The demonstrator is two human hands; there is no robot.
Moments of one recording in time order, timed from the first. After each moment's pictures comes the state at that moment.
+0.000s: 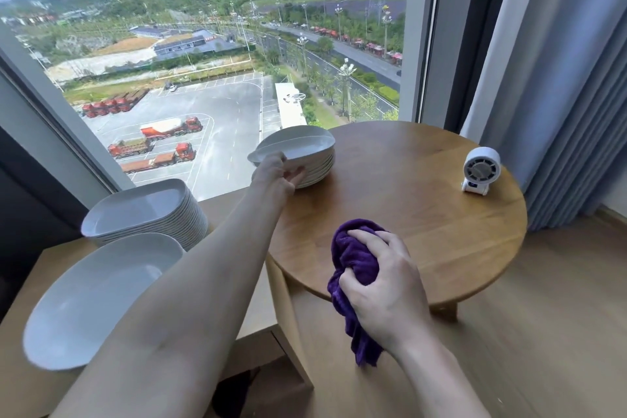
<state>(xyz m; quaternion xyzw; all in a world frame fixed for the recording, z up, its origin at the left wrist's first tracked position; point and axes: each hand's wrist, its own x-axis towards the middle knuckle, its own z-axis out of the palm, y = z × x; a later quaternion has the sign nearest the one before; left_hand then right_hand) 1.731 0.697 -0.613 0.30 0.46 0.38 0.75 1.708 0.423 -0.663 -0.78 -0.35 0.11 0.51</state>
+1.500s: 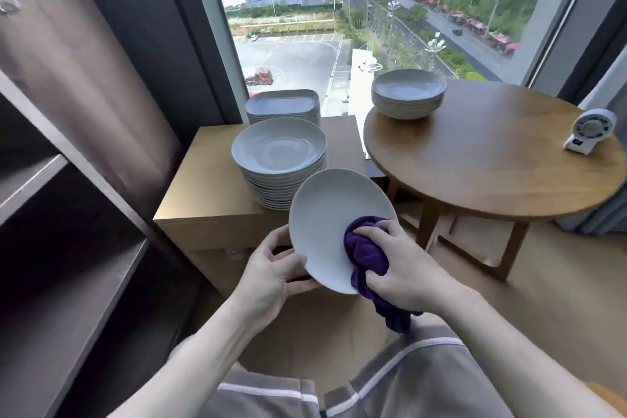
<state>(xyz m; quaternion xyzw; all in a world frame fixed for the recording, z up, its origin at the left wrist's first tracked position) 1.316 0.451 -0.680 0.43 0.40 0.32 0.74 1.544 0.364 -0.680 -0.71 -0.61 0.26 0.23</state>
